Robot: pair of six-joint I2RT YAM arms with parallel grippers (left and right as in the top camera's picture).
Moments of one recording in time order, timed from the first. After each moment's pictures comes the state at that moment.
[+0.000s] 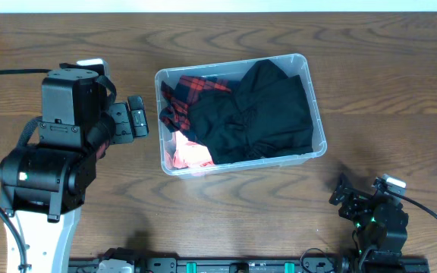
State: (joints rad) left arm -0.16 1.15 1.53 -1.20 -0.14 -0.22; right arm -0.07 0.01 0.17 -0.69 0.10 0.30
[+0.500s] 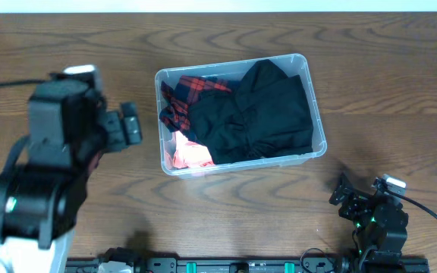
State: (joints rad) left arm -0.12 1.03 1.50 -1.19 -0.16 -0.22; right arm -0.07 0.01 0.17 -0.69 0.10 0.30
